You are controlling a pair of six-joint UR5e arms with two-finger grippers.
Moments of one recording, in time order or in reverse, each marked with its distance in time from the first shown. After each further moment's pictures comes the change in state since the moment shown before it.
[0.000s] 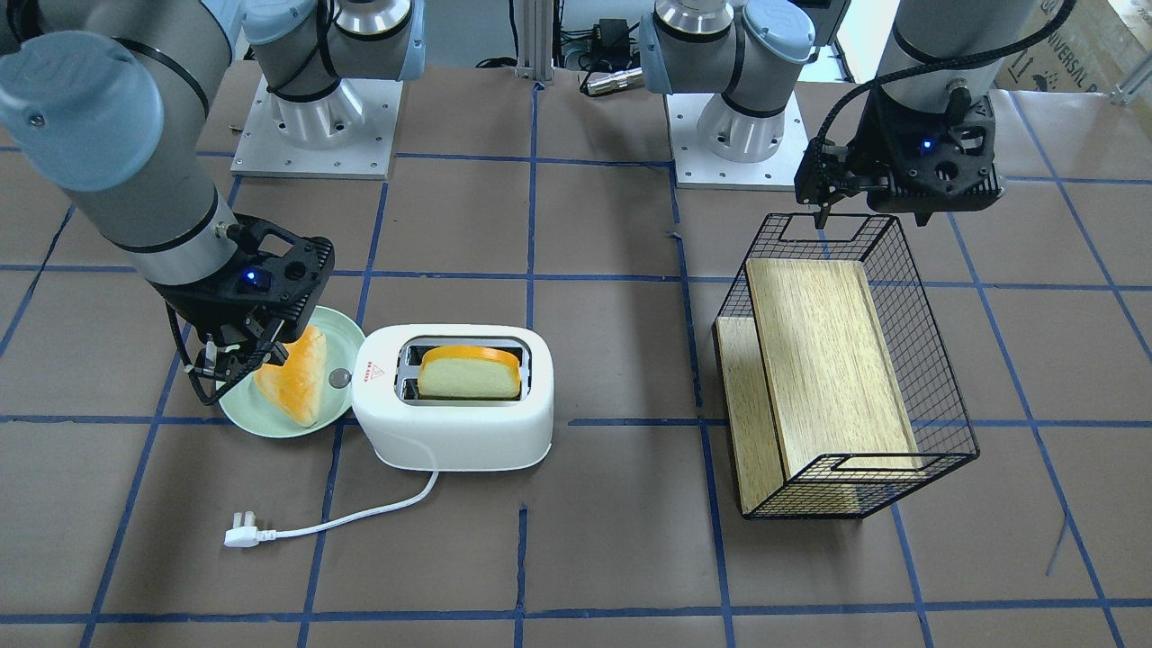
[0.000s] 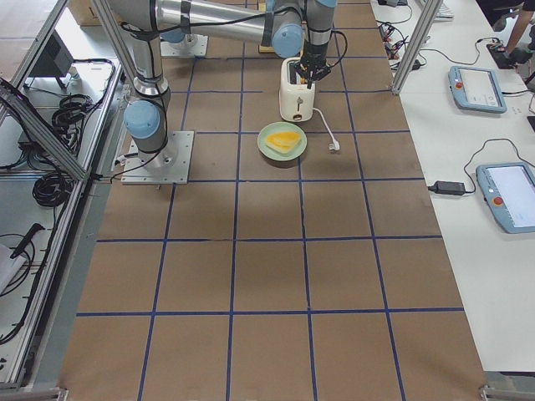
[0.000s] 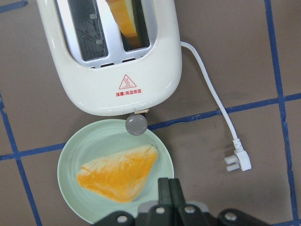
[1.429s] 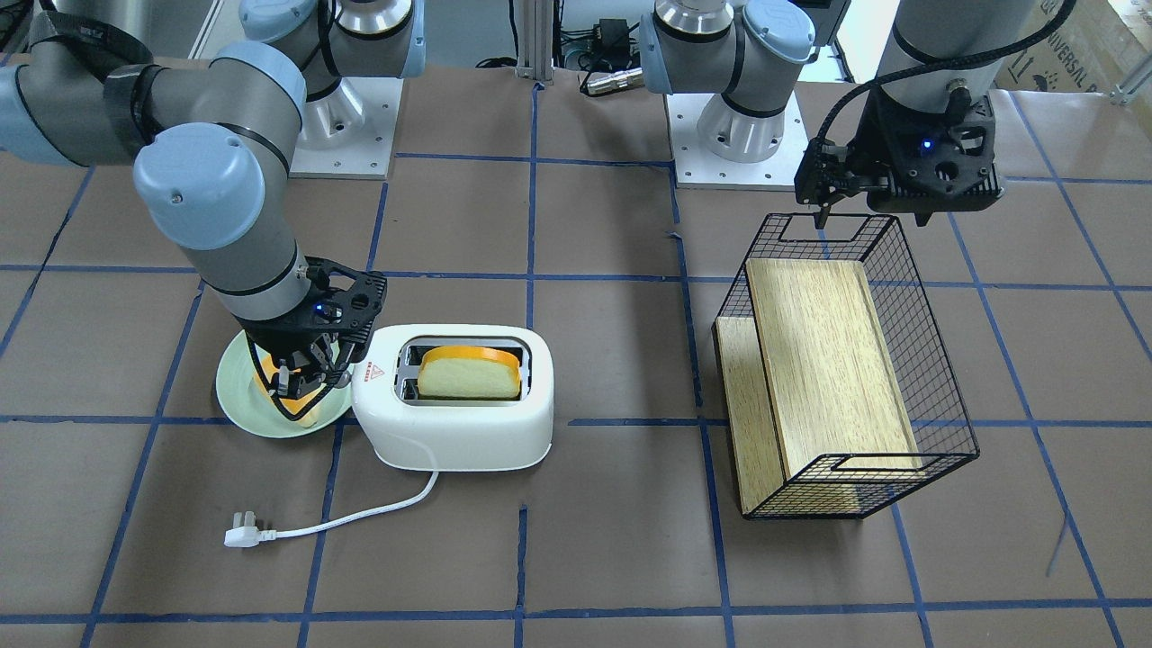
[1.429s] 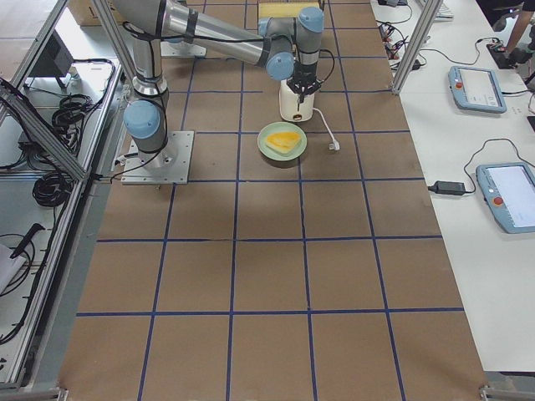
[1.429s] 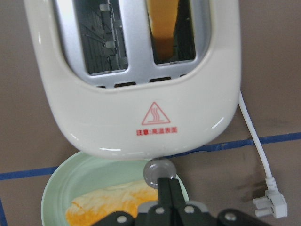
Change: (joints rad) left arm 0.000 0.000 0.000 0.000 0.000 0.000; right arm 0.039 0.022 0.181 -0.198 0.007 -0.027
